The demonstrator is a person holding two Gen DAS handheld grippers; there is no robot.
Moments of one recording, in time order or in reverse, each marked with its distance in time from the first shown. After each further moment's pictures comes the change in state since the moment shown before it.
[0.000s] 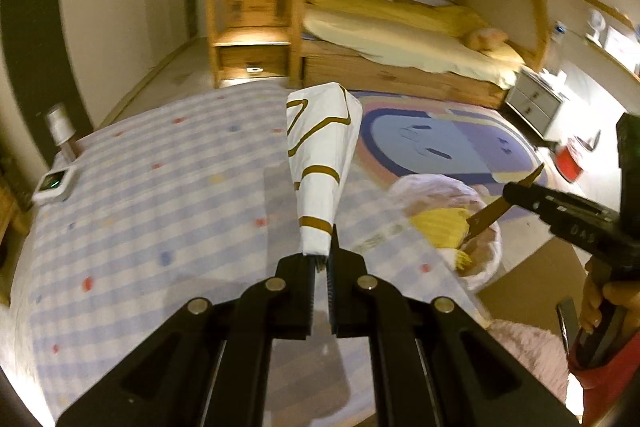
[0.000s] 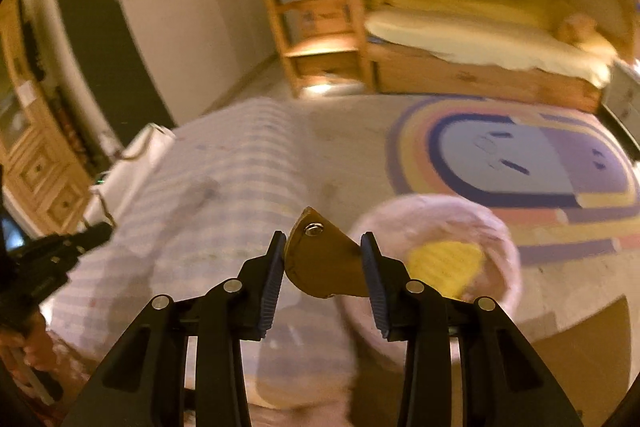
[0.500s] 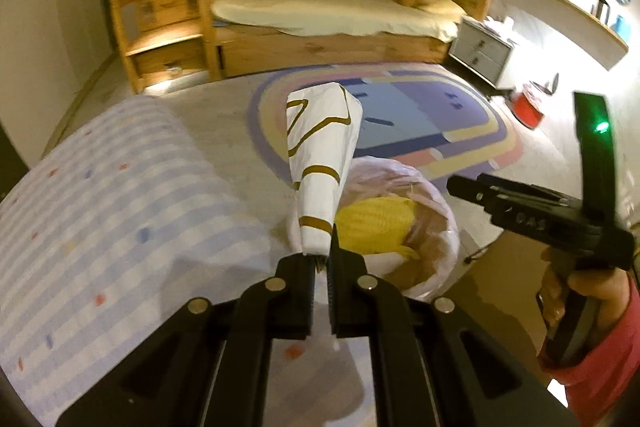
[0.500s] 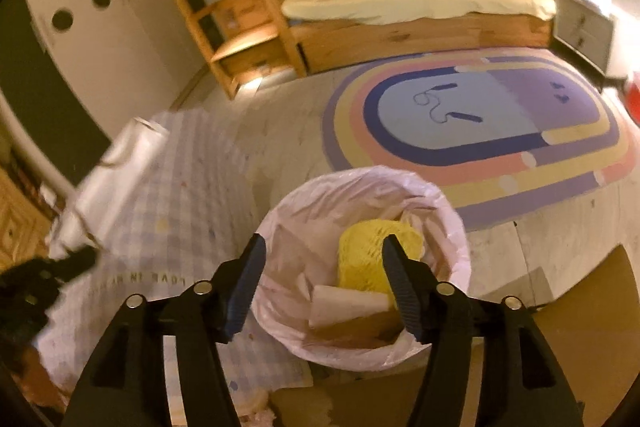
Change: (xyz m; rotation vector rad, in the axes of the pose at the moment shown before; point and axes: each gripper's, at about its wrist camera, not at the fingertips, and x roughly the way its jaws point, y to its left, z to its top) left arm 0.083 -0.109 0.030 0.190 0.101 -0.161; right arm 0.022 -0.112 -0.010 0.245 0.014 -0.077
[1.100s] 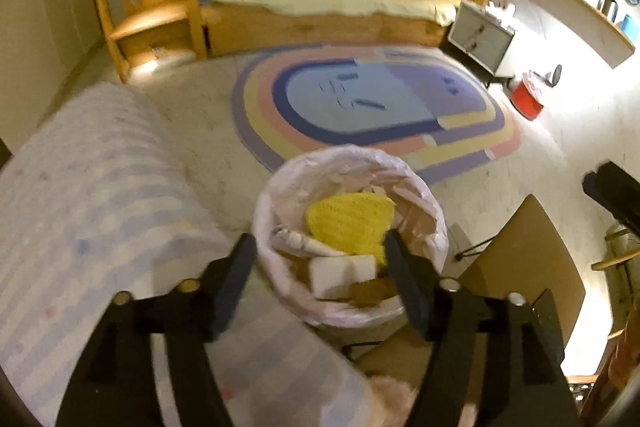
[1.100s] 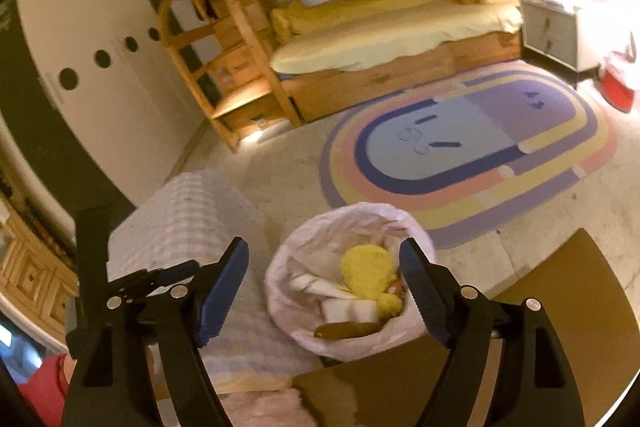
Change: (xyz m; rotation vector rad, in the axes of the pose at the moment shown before) left arm 0.018 -0.017 0.008 -0.016 0.051 0.014; right arm -0.092 -0.006 -0.003 0.072 -0.150 0.033
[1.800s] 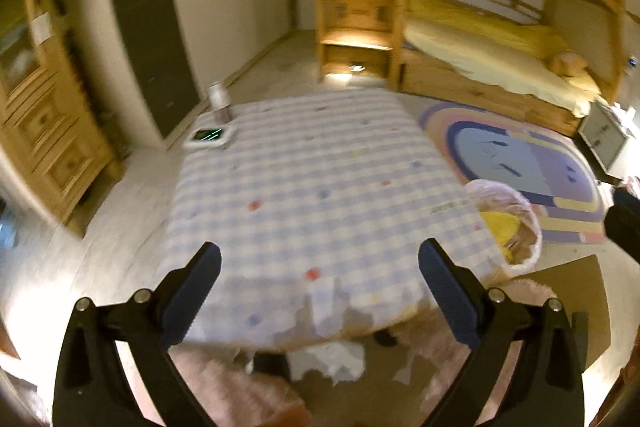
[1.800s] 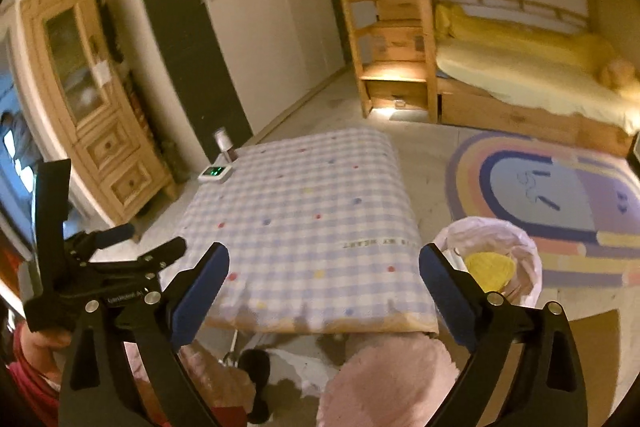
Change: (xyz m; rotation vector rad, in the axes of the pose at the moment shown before) left arm -0.272 0.121 -0.123 -0.391 -0.091 0.472; right arm -0.089 0.228 -0.052 -0.457 0.109 0.248
